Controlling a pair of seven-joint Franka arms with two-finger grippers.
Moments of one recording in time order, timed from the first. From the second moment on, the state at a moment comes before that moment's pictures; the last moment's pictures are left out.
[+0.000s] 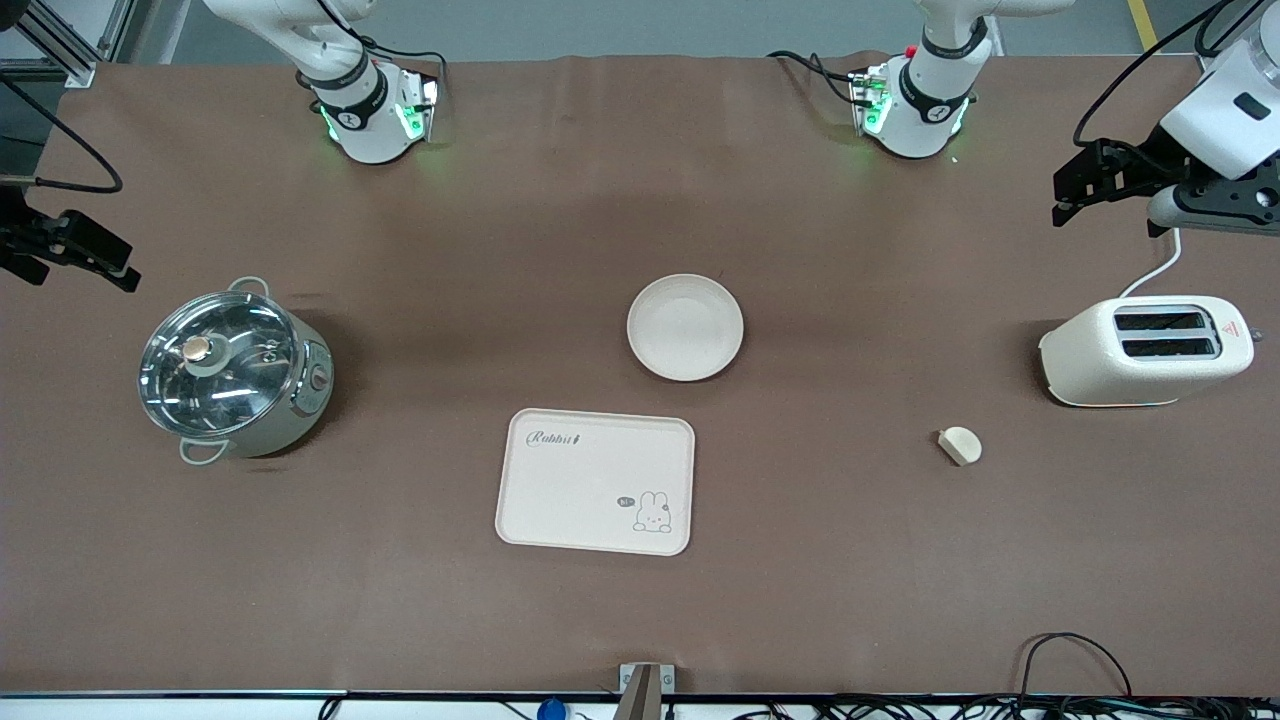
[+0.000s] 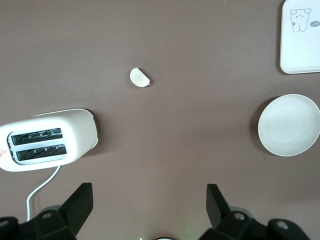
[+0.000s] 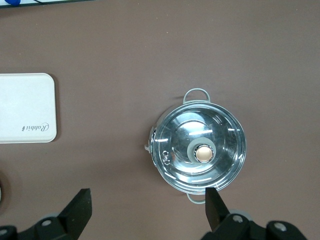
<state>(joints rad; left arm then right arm) -0.08 -0.09 -0.05 -1.61 -0.01 1.51 0.02 0.00 0.00 -0.02 -1.53 -0.02 1.60 0.07</state>
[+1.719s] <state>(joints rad) -0.04 0.38 -0.15 -1.60 0.07 1.83 -0.22 0.00 0.00 -0.02 -1.53 -0.02 1.60 0.07</state>
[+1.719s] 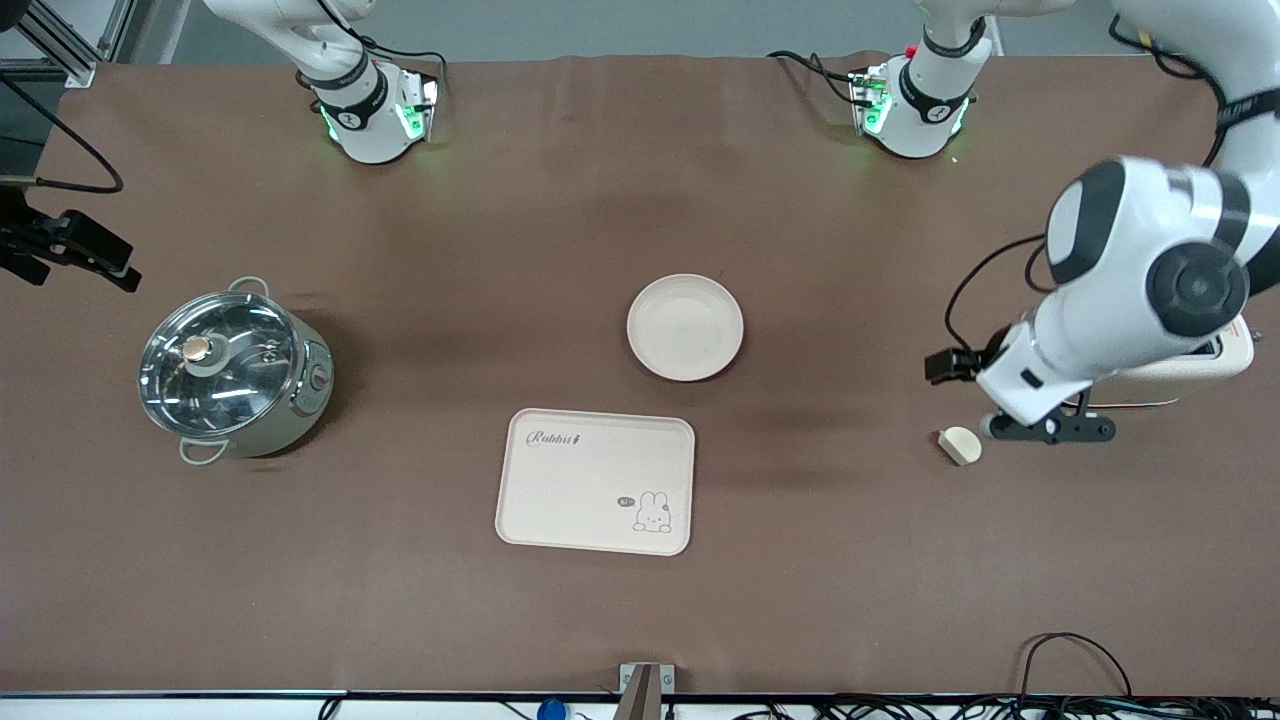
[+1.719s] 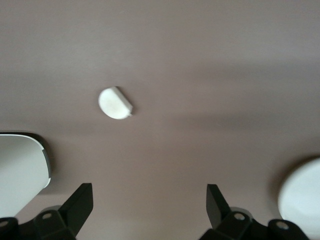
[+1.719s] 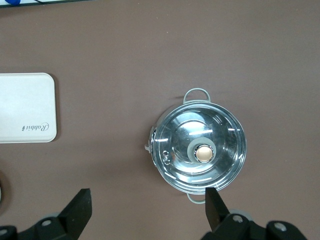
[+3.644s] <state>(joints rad) 0.07 0.73 -0.15 -1.60 0.19 2.14 -0.48 0.02 0.00 -0.02 -1.53 -0.02 1.59 0.07</state>
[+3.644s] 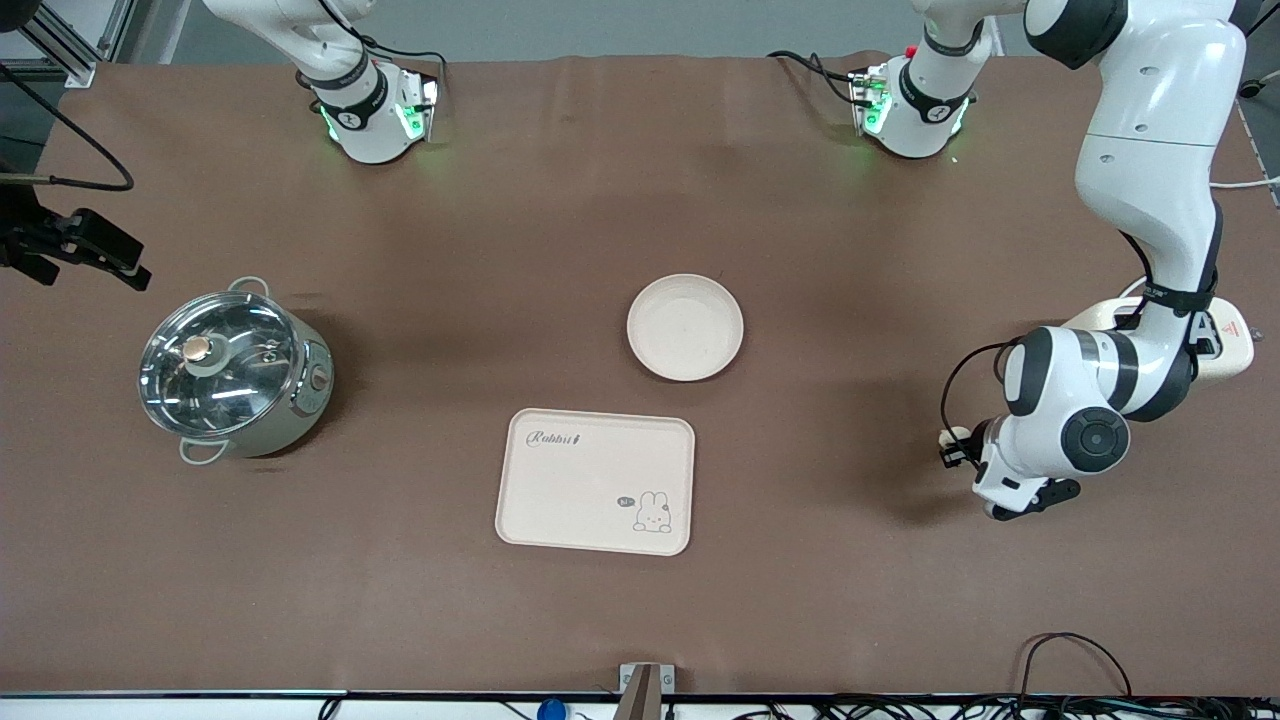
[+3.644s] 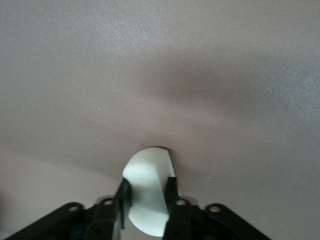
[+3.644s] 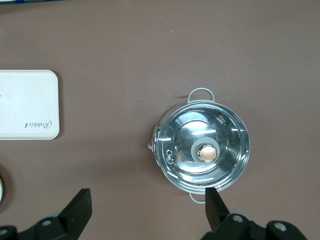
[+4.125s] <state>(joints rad) 0.07 0.73 -0.19 -1.59 0.19 2.14 -0.50 0.02 0.00 -0.02 -1.53 -0.02 1.60 0.07</state>
